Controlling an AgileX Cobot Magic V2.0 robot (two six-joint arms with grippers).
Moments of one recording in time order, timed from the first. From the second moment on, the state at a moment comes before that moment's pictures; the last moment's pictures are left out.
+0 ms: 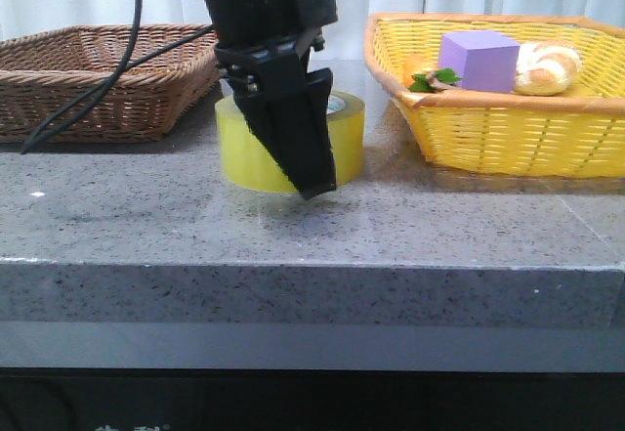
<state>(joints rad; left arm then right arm) -0.70 1.92 -1.68 -0.17 1.17 0.76 0.16 0.51 -0.79 0.29 0.77 -0.26</state>
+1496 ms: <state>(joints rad) -0.49 1.85 -2.04 -0.07 1.27 0.28 0.16 0.51 -0.79 0.29 0.77 -0.26</state>
